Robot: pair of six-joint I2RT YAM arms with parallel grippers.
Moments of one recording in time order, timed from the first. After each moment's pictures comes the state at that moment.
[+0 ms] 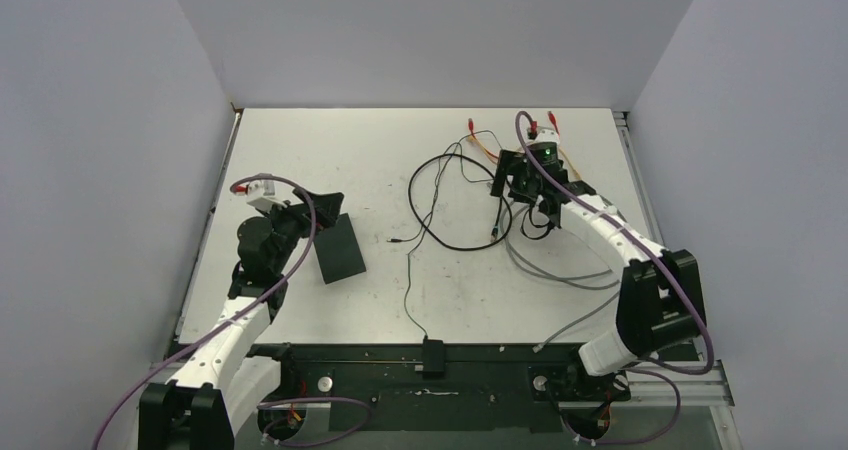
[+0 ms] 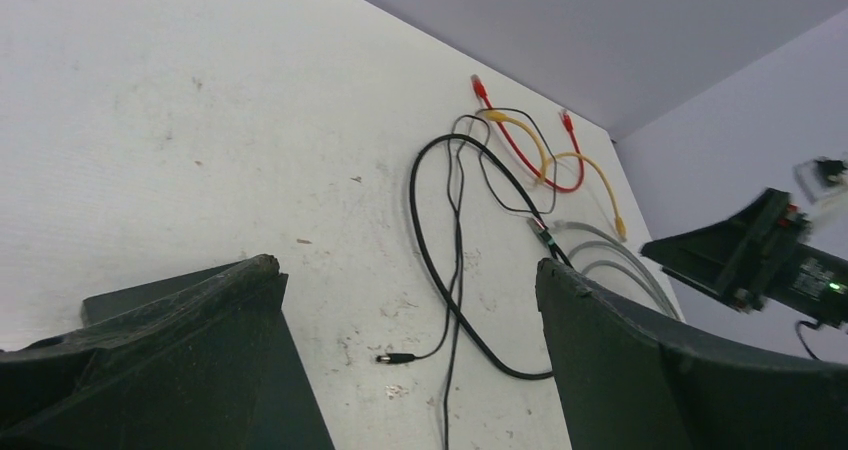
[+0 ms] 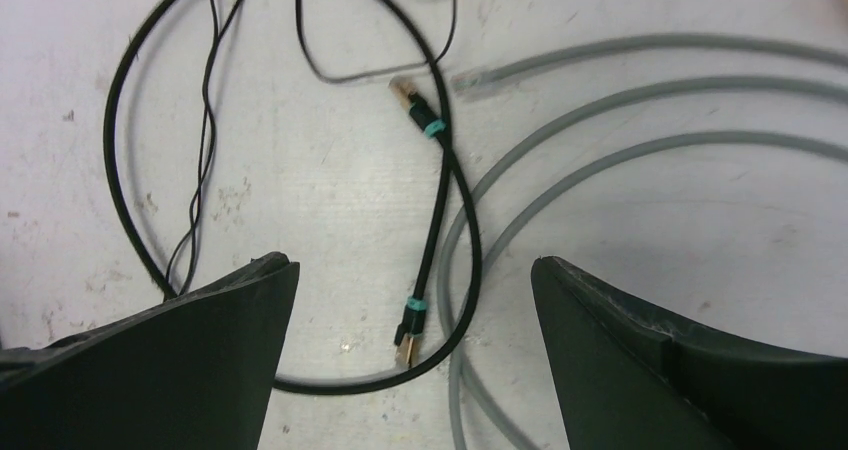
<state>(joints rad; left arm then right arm) -0.10 0.91 0.39 0.45 0.18 -0.68 0.29 1.54 1.08 -0.27 0.08 0.37</state>
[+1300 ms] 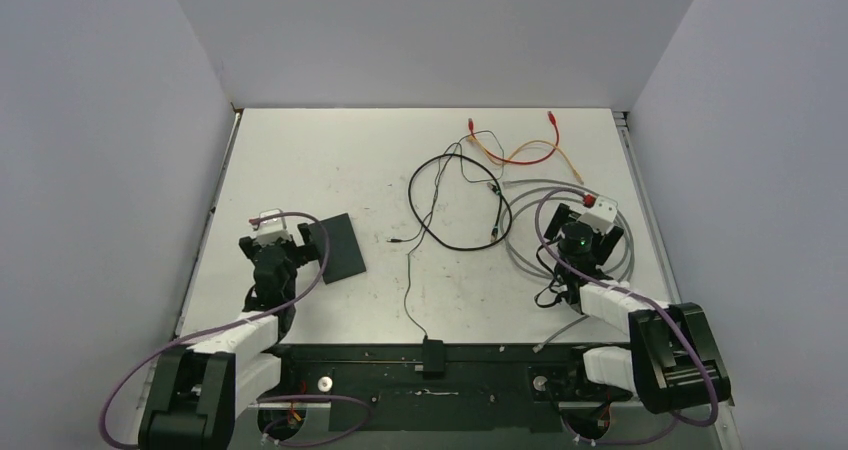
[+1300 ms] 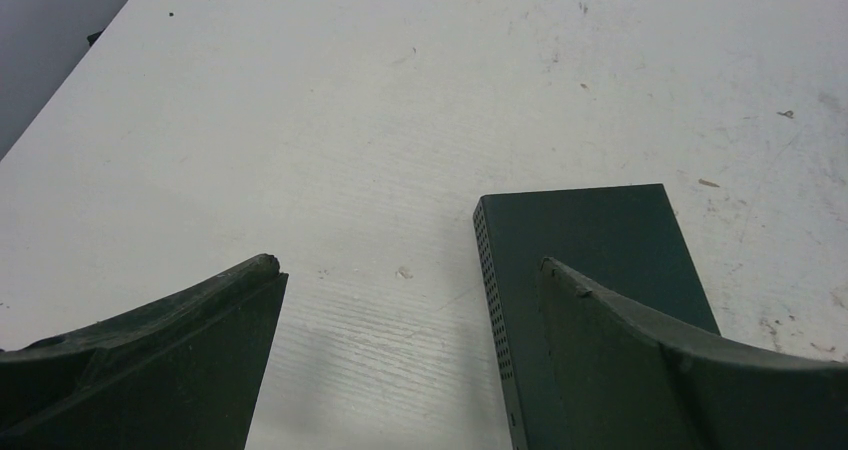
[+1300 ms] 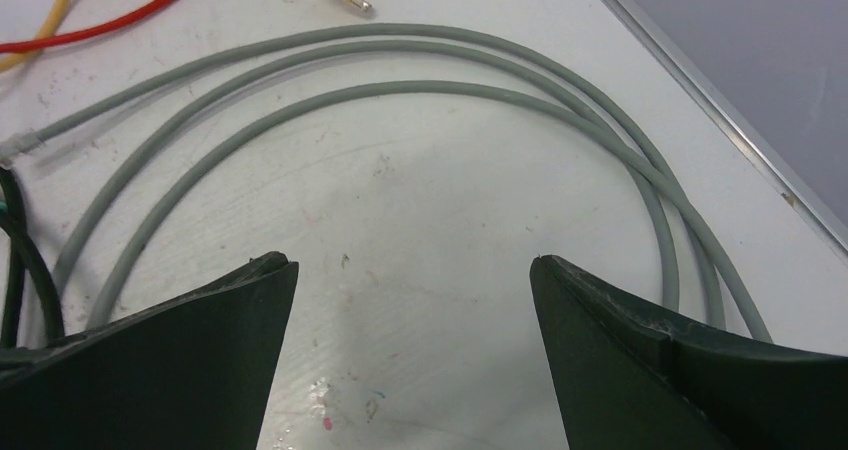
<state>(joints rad) -0.10 1.00 0.11 0.65 -0.31 -0.18 0.16 1.22 0.31 0.50 0.61 0.26</state>
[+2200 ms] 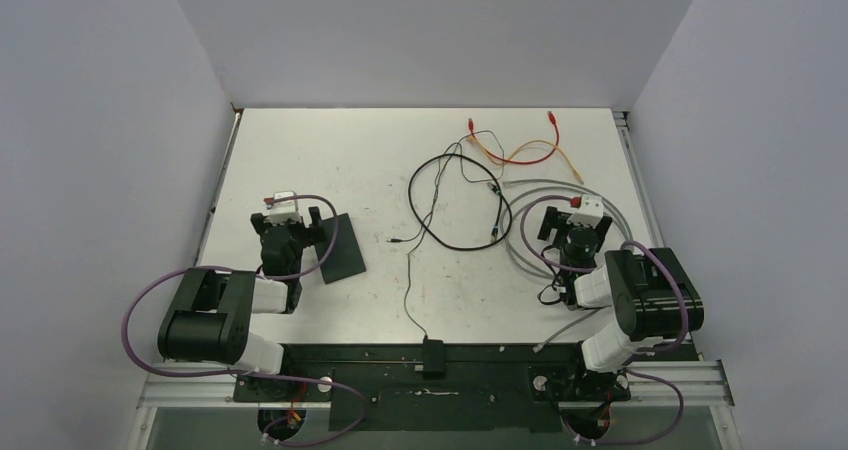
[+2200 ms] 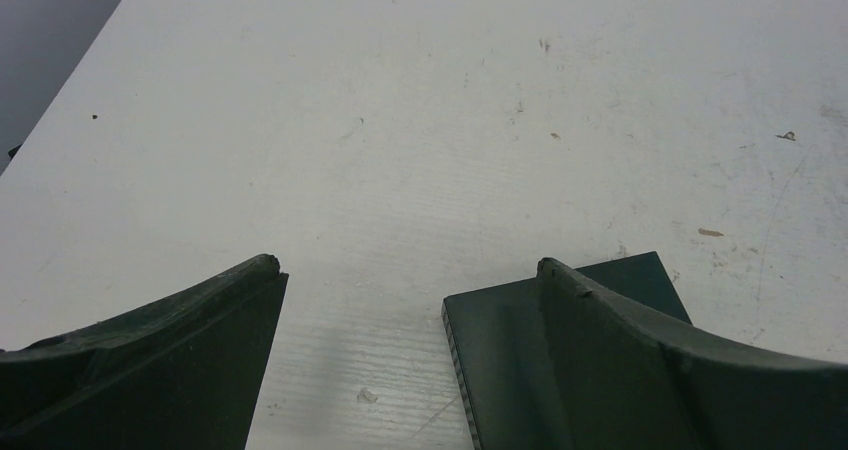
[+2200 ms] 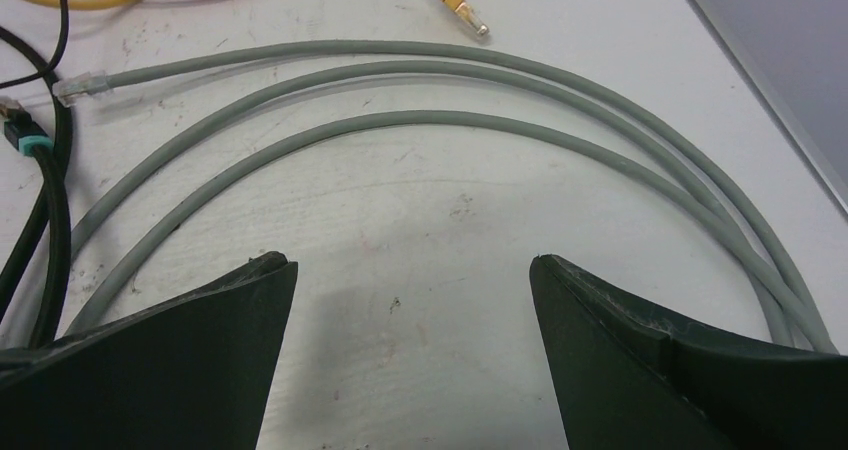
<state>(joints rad) -0.08 1.47 0.23 1.04 -0.21 -0.07 0.06 1.57 0.23 1.10 0.30 0.05</state>
